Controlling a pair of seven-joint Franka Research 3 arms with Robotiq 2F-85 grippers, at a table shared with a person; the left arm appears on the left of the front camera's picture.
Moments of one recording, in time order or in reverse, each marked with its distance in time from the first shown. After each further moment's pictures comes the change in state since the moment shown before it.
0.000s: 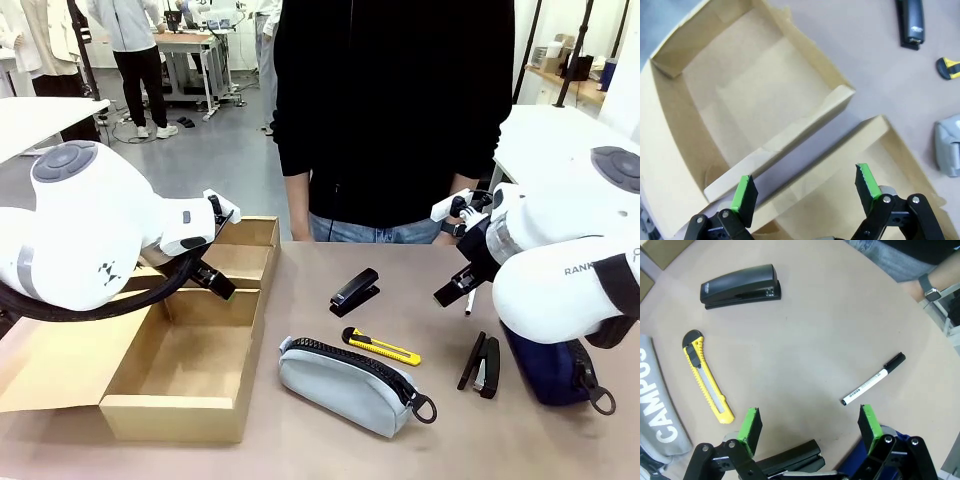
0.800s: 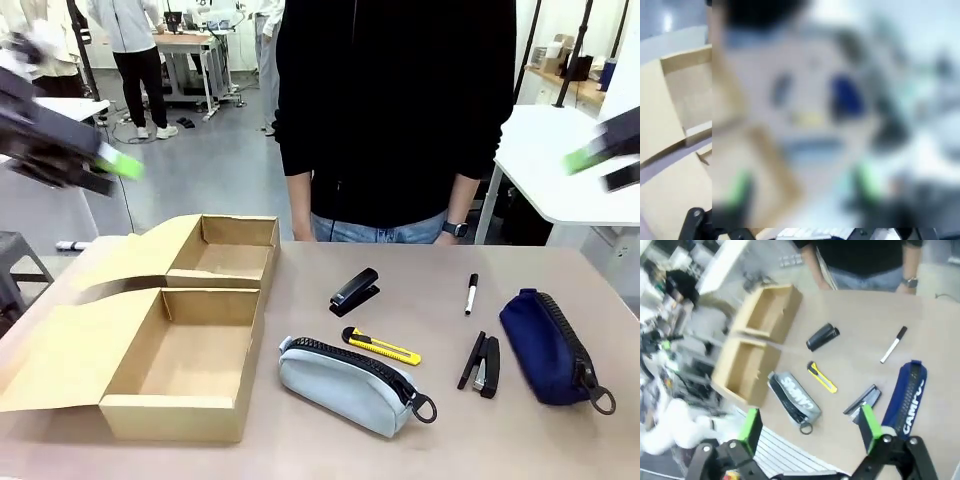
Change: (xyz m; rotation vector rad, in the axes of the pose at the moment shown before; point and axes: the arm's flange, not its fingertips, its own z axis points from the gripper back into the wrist) left arm -0.057 0.105 0.266 -0.578 -0.344 0.448; right arm -0.063 -0.099 0.299 0.420 -0.291 -0.628
